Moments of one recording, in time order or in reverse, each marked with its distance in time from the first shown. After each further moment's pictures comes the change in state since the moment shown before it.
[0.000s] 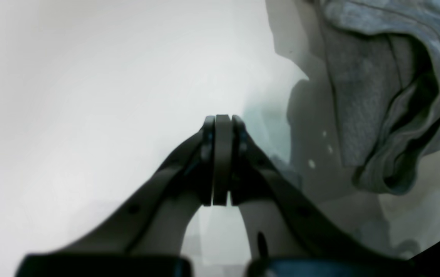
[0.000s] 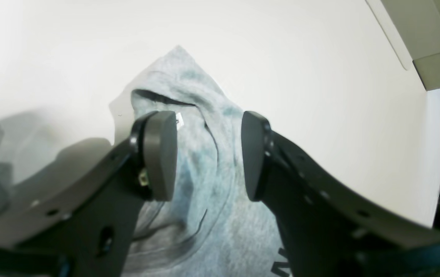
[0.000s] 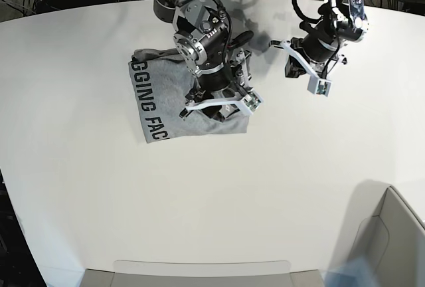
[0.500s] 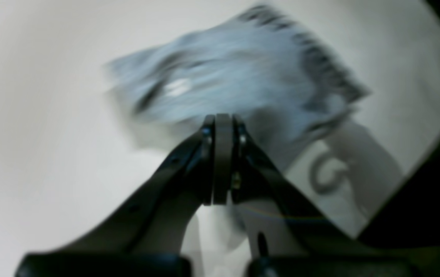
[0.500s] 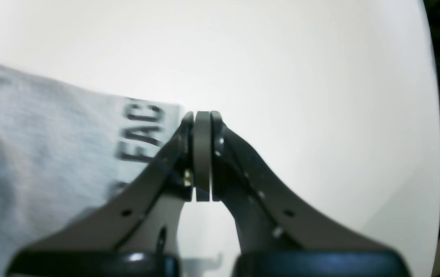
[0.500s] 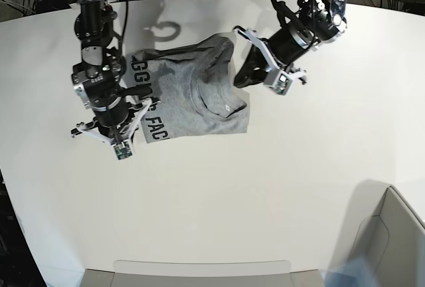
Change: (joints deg) left arm 0.1 -0.3 14.4 4.0 -0.4 -11.8 -15.5; right arm 4.0 14.7 32.7 1.3 28.3 2.6 0.3
